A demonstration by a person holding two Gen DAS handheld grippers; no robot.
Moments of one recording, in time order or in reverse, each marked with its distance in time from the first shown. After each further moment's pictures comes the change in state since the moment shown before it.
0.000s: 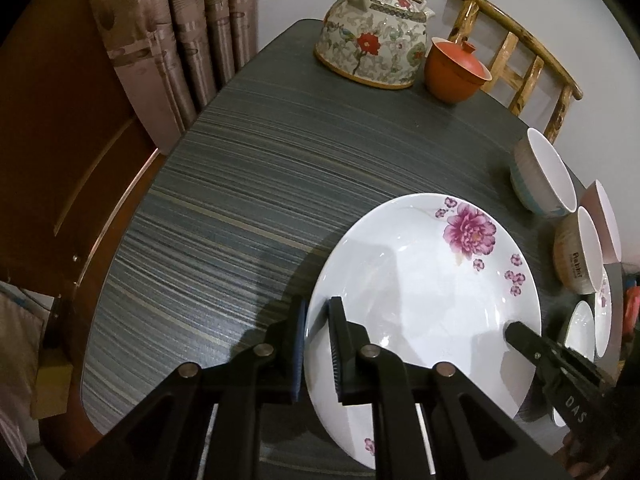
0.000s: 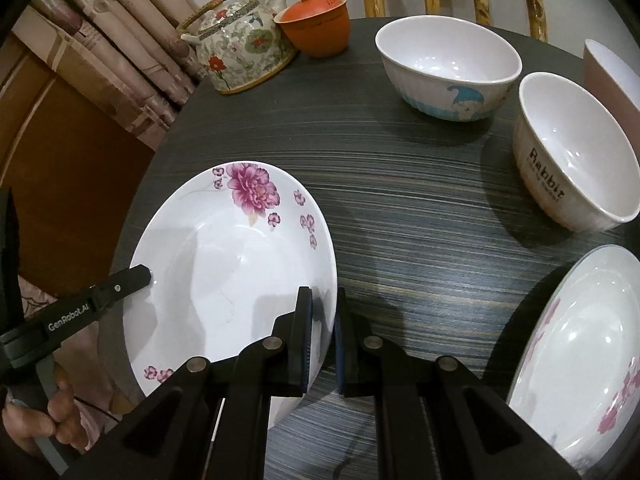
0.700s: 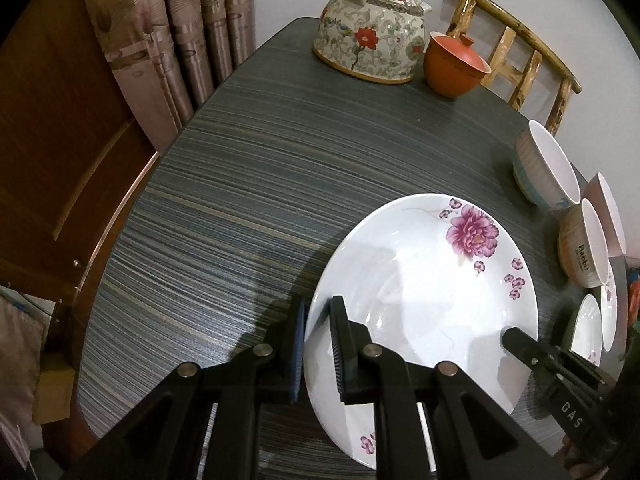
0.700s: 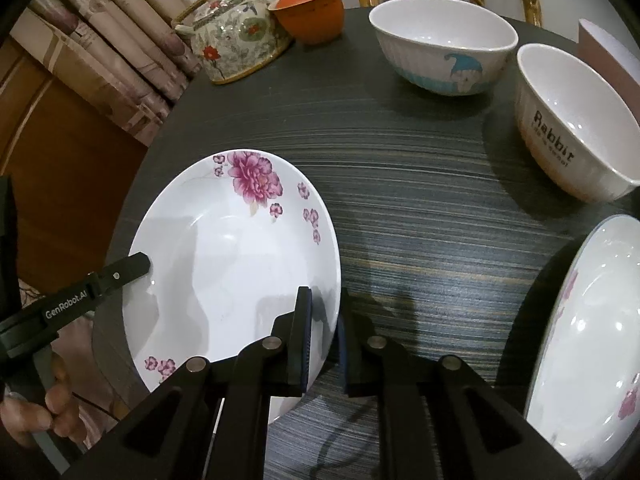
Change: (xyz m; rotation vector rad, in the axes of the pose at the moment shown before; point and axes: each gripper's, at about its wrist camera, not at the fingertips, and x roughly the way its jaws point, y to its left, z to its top) left arm 0.006 -0.002 -0.004 0.023 -0.006 0.010; right arm 0.009 -0.003 -0.012 0.009 0.013 -0.004
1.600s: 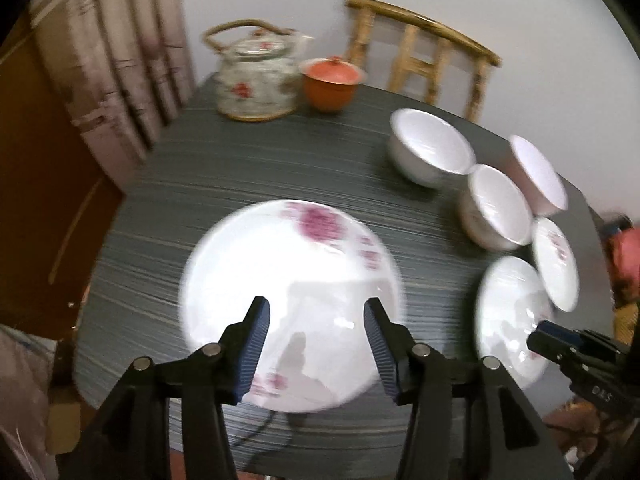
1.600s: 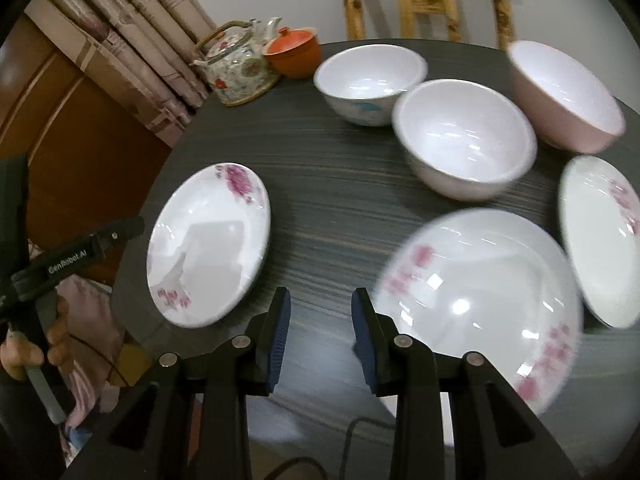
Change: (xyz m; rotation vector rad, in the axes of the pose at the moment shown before) left arm -0.081 -0.110 -0.028 0.171 -0.077 -0.077; right arm -0.104 -0.074 -0.017 -0.059 -0.019 0.038
